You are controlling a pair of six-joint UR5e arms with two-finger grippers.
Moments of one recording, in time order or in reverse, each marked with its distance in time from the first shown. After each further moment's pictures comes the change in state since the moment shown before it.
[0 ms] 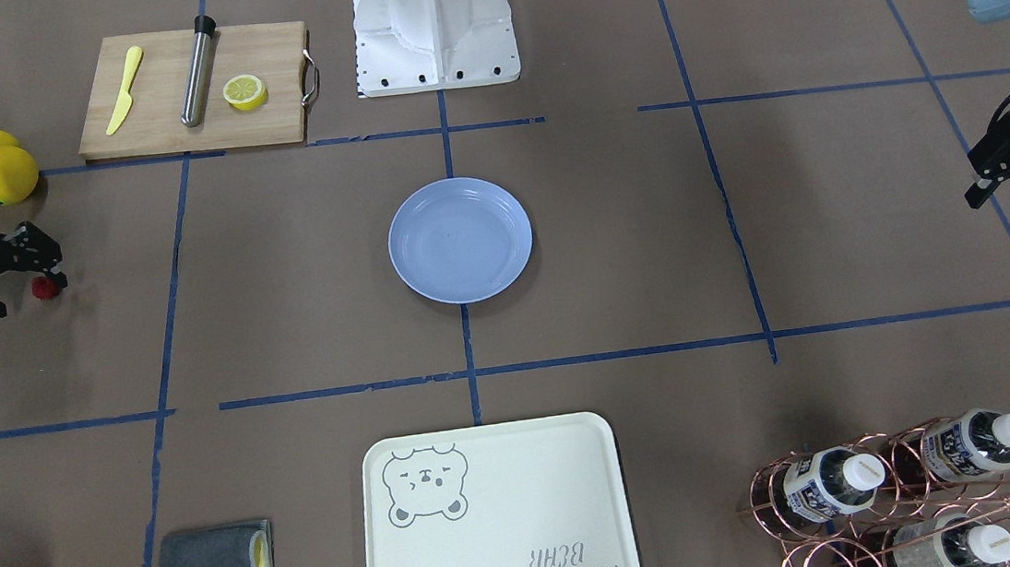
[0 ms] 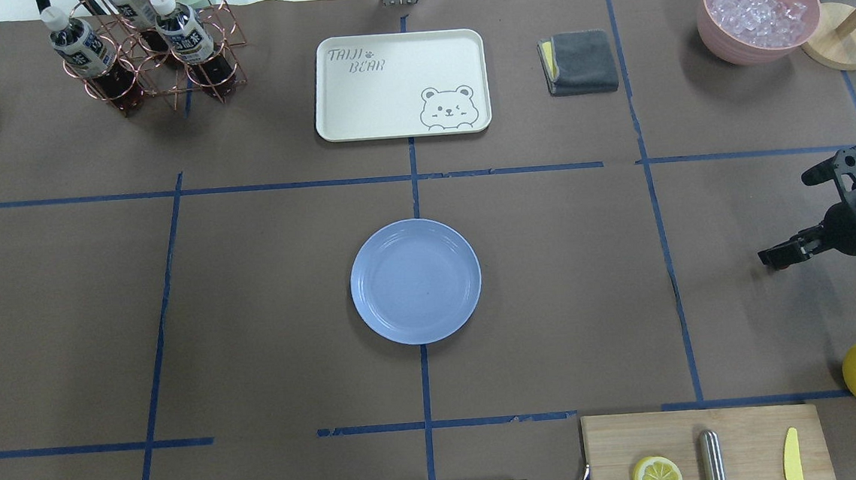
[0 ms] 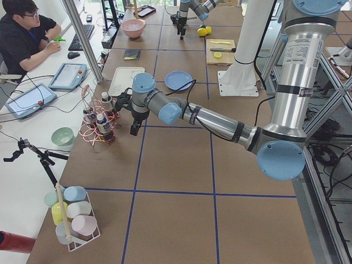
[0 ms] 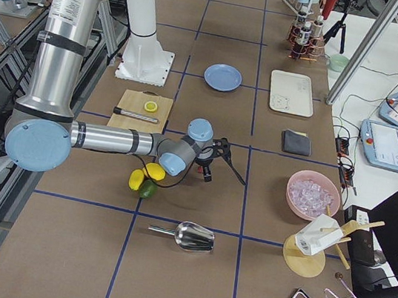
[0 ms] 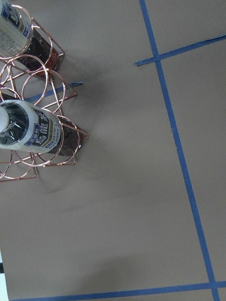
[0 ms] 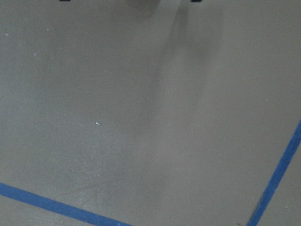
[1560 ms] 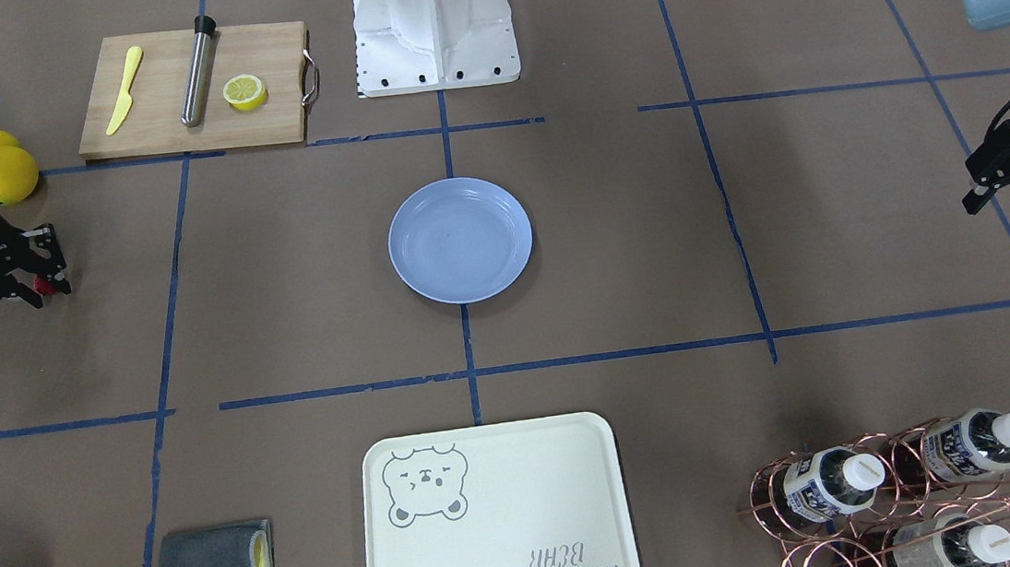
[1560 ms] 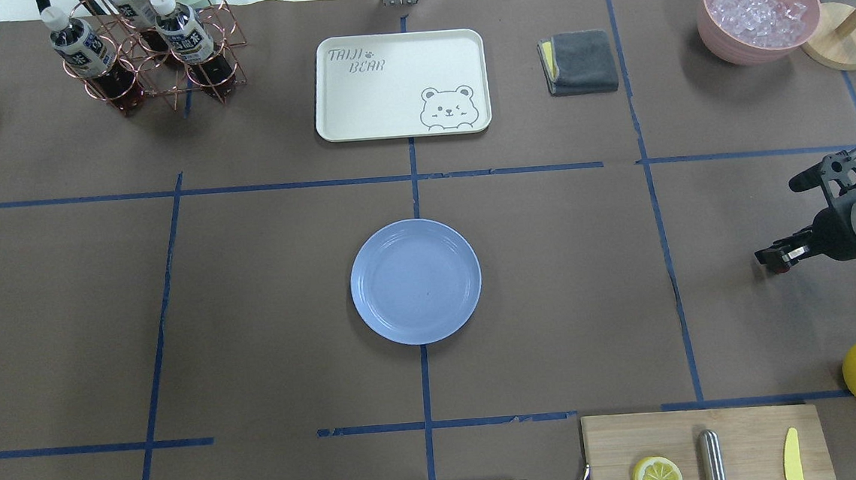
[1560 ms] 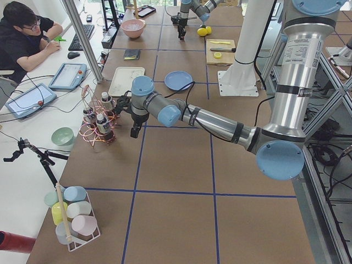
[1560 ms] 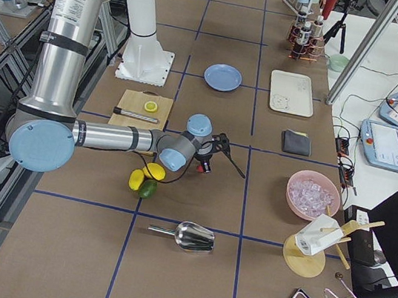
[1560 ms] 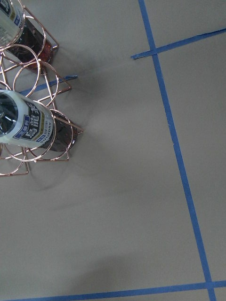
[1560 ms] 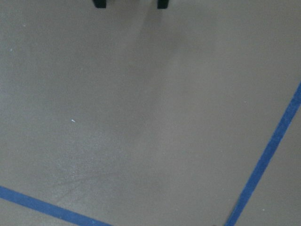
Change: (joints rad) left arm 0.007 -0.002 0.023 -0.004 0.000 0.001; right arm -0.029 -0.006 0.031 -0.013 -0.021 -0.002
